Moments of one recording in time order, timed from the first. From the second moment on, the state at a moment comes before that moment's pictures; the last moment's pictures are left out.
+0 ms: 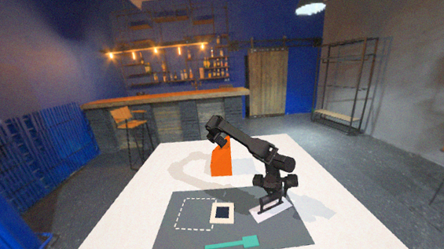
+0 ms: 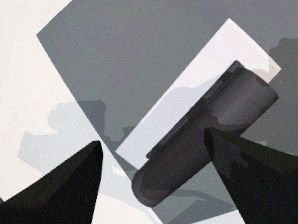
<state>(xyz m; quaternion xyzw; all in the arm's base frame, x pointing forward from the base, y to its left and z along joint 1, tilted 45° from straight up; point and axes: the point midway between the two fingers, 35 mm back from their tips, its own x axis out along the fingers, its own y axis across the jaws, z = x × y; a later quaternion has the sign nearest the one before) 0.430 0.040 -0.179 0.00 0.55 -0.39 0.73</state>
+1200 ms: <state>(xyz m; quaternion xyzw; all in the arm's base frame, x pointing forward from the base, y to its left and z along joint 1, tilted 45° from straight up) 0.418 0.044 -0.188 -0.42 0.56 0.00 0.71</state>
